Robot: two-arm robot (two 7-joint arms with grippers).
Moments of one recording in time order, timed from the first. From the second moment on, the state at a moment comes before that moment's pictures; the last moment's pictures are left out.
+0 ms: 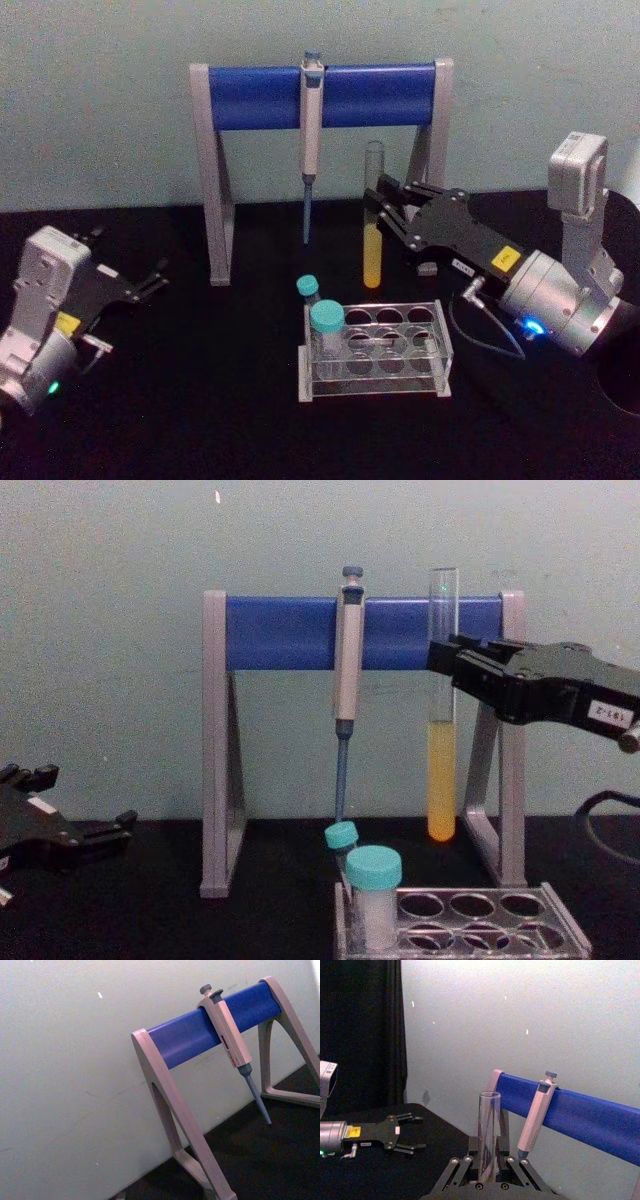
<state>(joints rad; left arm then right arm) -0.20 0.60 0.45 -1.41 -0.25 -0.12 0.03 0.27 0.43 -0.38 -1.56 0.47 -0.10 0.51</state>
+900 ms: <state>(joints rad) -0.20 0.60 0.45 -1.41 -0.25 -0.12 0.03 0.14 0.50 -0.31 -1.69 0.48 -0.08 0.46</state>
